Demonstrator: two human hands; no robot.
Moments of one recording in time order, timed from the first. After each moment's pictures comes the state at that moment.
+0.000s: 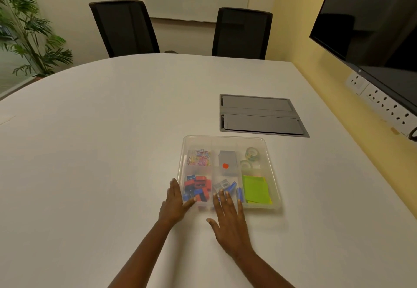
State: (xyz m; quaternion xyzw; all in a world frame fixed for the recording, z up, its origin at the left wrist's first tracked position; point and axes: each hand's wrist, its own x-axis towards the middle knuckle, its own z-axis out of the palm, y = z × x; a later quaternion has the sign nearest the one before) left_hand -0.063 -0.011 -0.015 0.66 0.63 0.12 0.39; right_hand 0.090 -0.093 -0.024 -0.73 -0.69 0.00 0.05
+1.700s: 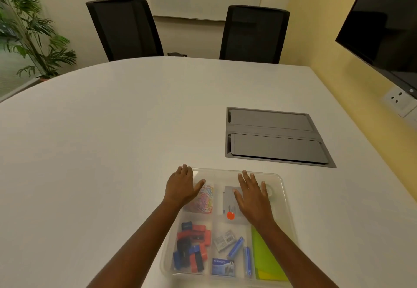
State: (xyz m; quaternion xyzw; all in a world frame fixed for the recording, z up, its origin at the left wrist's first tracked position) left_hand -0.014 0.173 0.001 0.79 0.61 0.01 0.13; right_hand 0.186 0.110 -0.018 -0.74 -0.67 0.09 0.02
